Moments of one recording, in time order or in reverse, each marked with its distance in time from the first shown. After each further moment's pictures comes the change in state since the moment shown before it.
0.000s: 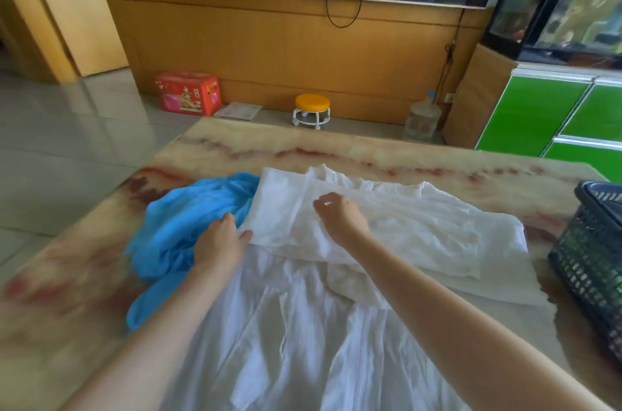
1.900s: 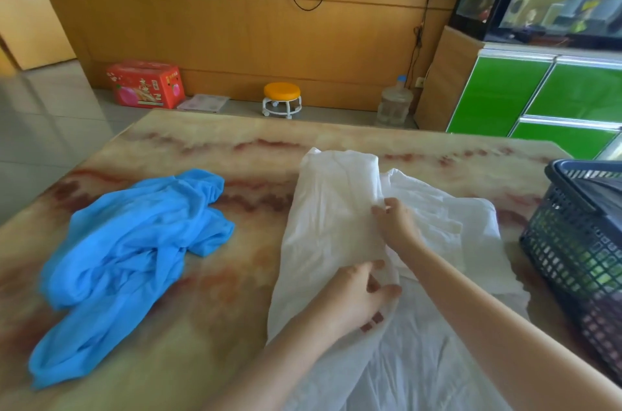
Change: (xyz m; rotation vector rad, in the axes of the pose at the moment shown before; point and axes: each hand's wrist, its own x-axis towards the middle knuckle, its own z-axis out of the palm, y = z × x) left_hand -0.109 0.176 0.061 -0.629 -0.719 0.406; right_hand 0.026 0.145 -0.062 0.224 0.236 0.270
